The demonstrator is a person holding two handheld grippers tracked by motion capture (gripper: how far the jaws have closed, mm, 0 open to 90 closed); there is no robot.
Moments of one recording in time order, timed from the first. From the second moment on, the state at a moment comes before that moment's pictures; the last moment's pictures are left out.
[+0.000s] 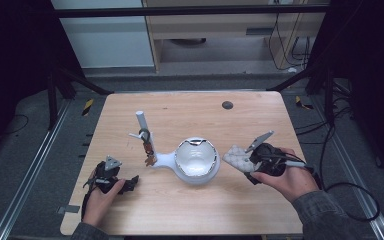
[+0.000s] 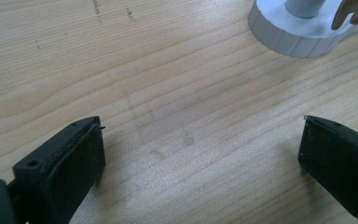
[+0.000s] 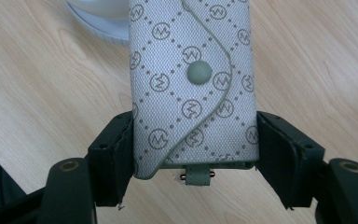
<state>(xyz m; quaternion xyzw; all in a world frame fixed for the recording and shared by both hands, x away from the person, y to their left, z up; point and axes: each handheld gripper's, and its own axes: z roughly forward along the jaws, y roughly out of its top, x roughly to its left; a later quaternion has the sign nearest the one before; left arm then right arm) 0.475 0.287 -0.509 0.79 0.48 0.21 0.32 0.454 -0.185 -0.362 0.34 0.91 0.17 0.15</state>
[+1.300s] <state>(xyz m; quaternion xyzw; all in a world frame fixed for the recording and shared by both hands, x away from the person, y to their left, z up) 0.476 0.287 -0.509 0.79 0.48 0.21 0.32 0.448 -0.125 -0.332 0.27 0.93 0.18 0.14</state>
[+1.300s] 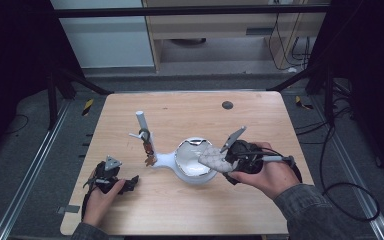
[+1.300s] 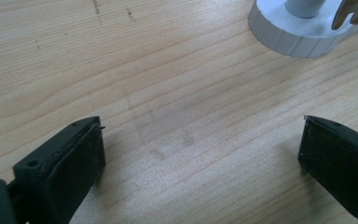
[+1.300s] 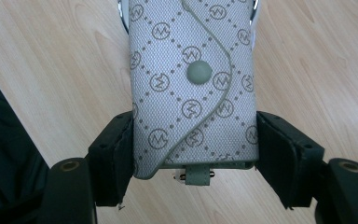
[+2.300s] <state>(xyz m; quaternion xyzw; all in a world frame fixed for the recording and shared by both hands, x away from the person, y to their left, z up) 0.475 0.287 -0.509 0.79 0.48 0.21 0.32 0.476 -0.074 -0.361 0.25 0.95 0.14 0.11</state>
